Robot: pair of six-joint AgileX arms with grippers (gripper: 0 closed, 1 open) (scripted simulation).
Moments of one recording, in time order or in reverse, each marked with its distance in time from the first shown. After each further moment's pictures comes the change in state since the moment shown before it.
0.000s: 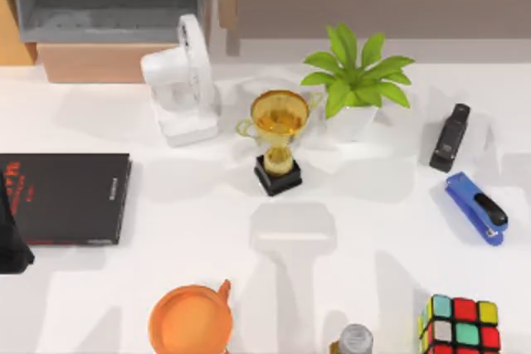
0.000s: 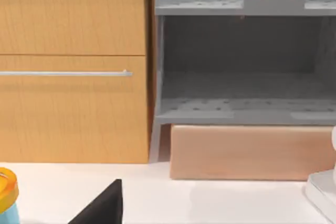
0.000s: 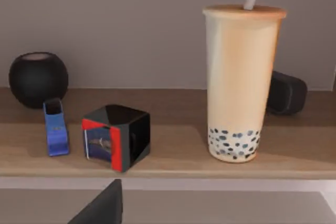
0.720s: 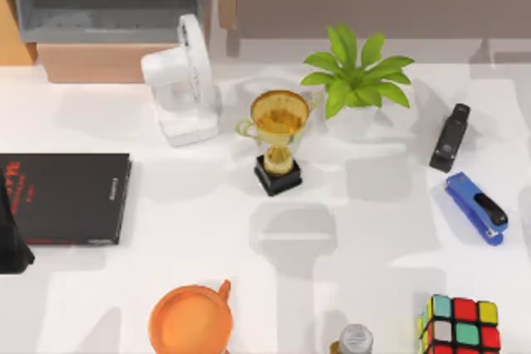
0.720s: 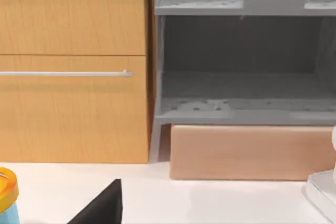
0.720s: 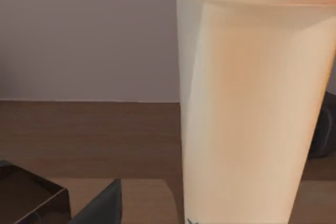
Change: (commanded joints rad) left arm 0.000 0.000 0.000 0.000 0.000 0.000; right arm -0.078 1.005 0.520 0.430 -0.059 -0.003
